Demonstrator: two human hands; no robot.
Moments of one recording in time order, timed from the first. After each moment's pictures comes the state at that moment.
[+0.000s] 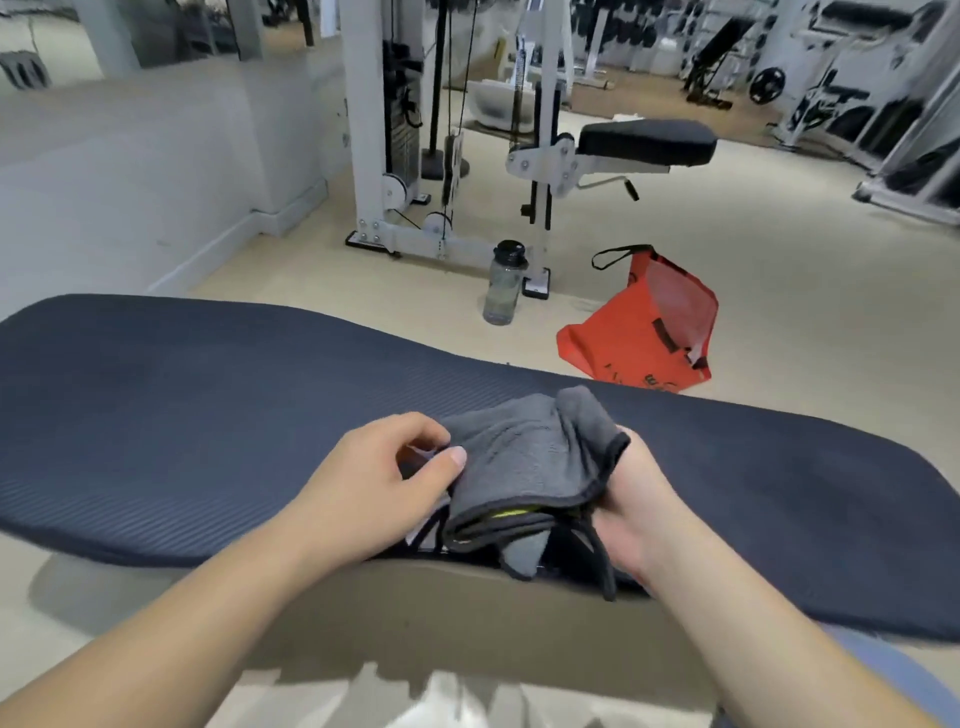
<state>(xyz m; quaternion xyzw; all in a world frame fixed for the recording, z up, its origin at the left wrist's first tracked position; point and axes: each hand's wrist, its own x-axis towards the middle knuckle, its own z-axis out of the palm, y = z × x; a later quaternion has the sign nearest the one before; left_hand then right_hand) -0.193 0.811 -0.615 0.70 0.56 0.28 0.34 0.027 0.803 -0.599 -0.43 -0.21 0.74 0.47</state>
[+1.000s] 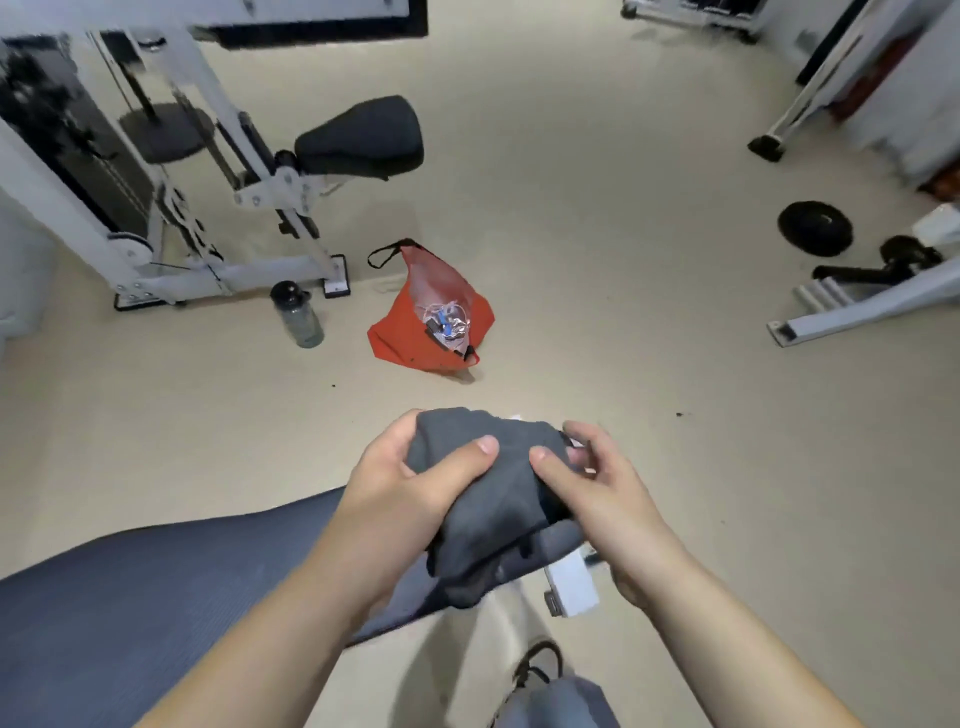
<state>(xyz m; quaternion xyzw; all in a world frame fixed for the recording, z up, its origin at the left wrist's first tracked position) 0.135 0.849 -0.164 0.47 0.46 0.21 0.72 0.293 0.758 -0.190 -0.73 -0.17 0.48 0.46</state>
